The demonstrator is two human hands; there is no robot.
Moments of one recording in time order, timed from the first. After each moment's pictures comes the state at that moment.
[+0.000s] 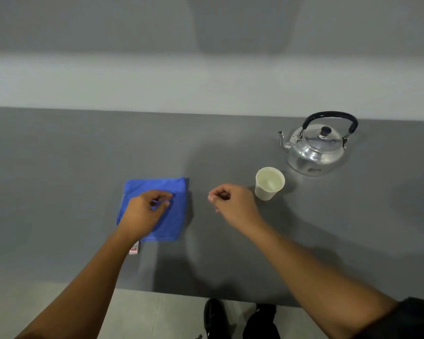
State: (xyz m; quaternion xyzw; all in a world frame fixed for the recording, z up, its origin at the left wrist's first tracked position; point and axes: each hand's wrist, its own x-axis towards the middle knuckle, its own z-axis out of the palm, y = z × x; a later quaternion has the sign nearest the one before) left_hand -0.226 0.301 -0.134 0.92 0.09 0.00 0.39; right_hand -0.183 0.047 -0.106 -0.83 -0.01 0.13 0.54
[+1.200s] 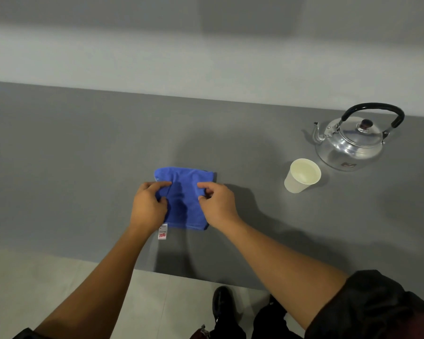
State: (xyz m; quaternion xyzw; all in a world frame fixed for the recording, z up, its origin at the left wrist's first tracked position) left_hand -0.251 0.352 -0.161 0.91 0.21 0.03 0.36; right_hand -0.204 0.165 -0.163 -0.85 -0.01 0.15 0.51
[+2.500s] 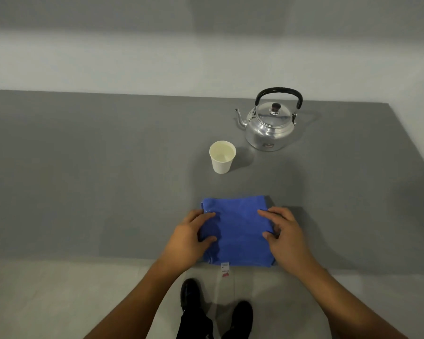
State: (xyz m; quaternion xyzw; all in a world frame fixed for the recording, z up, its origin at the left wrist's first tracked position) left_hand -0.329 0.081 -0.174 0.91 -0.02 -0.09 0.41; right_hand -0.311 -0.189 -0.153 -0.90 -0.01 0.07 0.43
